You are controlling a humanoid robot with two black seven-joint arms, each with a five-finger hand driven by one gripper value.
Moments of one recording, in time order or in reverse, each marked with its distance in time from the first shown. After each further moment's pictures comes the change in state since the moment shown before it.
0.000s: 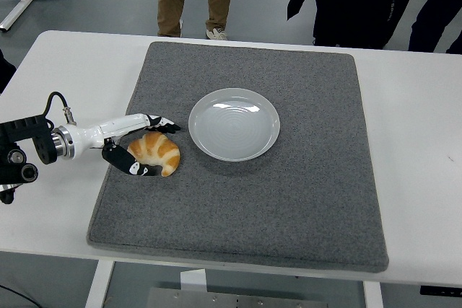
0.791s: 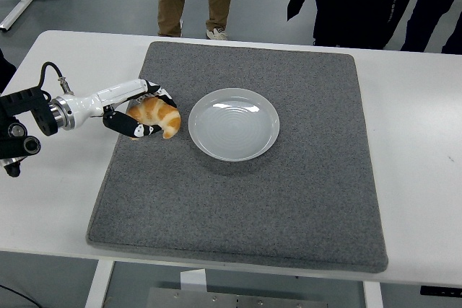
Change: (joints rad) left arm -0.010 0.000 -0.122 0.080 -0.003 -0.011 -0.006; right arm 0.000 0.000 0.000 -0.006 0.000 0.000 0.000
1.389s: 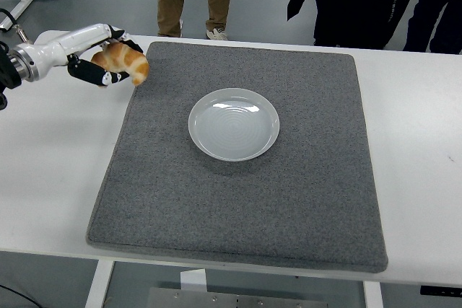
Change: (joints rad) left arm -0.147 0.077 0.006 0.116 0.009 -0.005 0.006; right arm 0.000 0.000 0.000 0.000 0.000 0.000 0.000
